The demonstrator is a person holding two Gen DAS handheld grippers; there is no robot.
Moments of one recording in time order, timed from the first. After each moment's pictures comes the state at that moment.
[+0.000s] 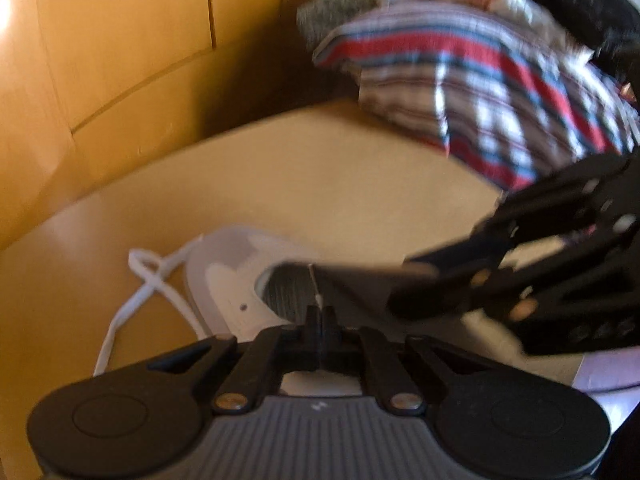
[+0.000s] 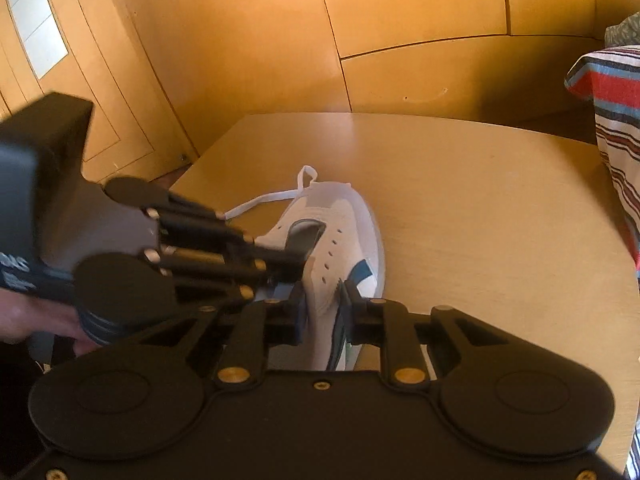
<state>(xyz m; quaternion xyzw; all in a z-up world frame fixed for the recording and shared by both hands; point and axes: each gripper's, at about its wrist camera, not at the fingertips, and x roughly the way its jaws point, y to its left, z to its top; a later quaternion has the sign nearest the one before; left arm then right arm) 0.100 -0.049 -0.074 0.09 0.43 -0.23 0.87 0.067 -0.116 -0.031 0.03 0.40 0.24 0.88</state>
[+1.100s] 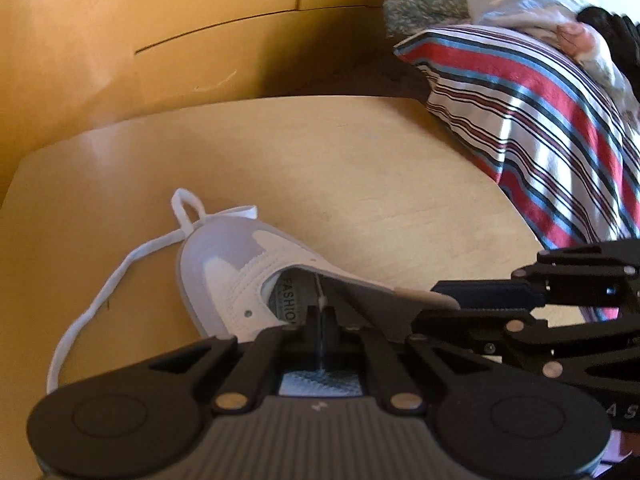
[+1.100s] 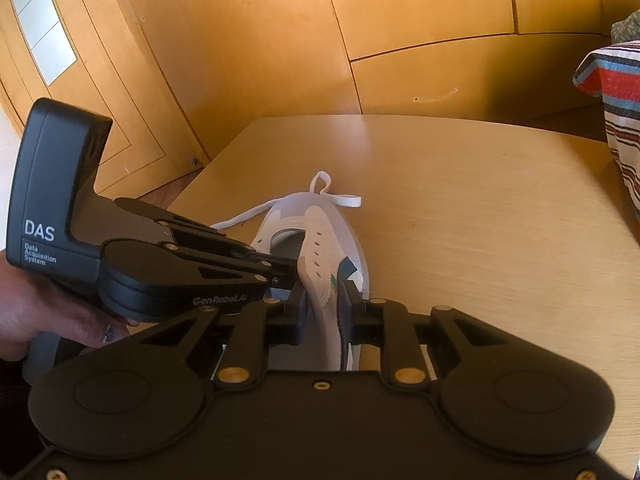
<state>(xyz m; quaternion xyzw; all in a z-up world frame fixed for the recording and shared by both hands) 0.107 -0.038 -0.067 -0.02 0.46 -0.14 0.88 0.085 -0.115 -0.041 0.04 0.40 0.26 0.88</state>
